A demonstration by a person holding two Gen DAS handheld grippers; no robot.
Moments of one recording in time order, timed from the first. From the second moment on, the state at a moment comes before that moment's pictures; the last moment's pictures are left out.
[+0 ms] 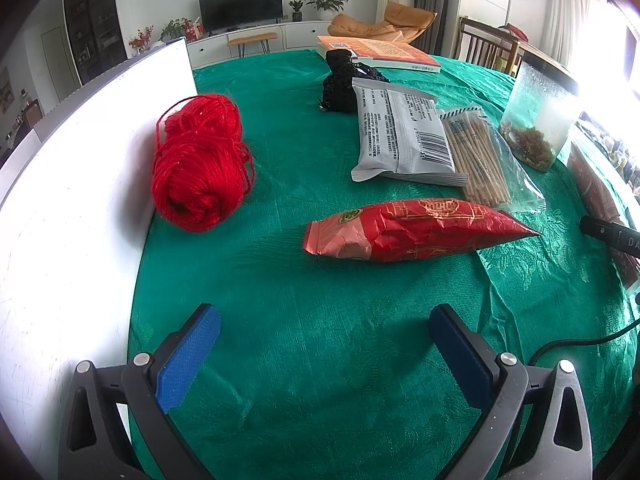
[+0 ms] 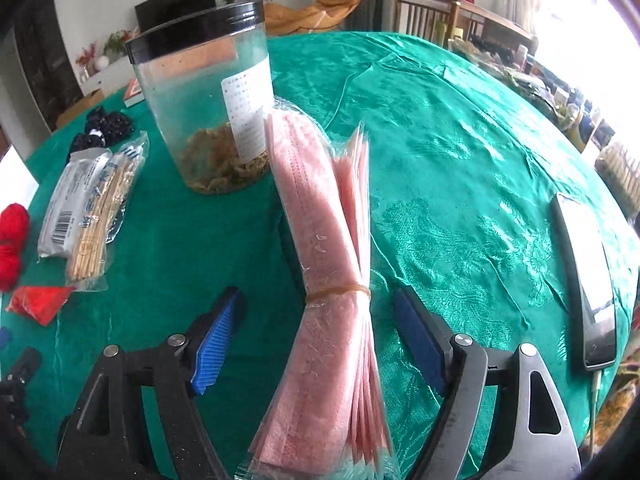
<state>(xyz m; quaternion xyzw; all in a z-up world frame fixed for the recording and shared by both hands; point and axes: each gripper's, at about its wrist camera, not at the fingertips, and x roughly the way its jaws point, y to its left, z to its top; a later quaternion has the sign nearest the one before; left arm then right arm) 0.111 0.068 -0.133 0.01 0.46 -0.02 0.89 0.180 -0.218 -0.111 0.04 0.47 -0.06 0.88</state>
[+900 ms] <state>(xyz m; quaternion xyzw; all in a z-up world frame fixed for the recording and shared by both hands) 0.123 0.073 -0.087 -0.02 0.47 -0.02 0.88 0.244 -0.272 -0.110 0.09 0.42 -0.05 0.90</state>
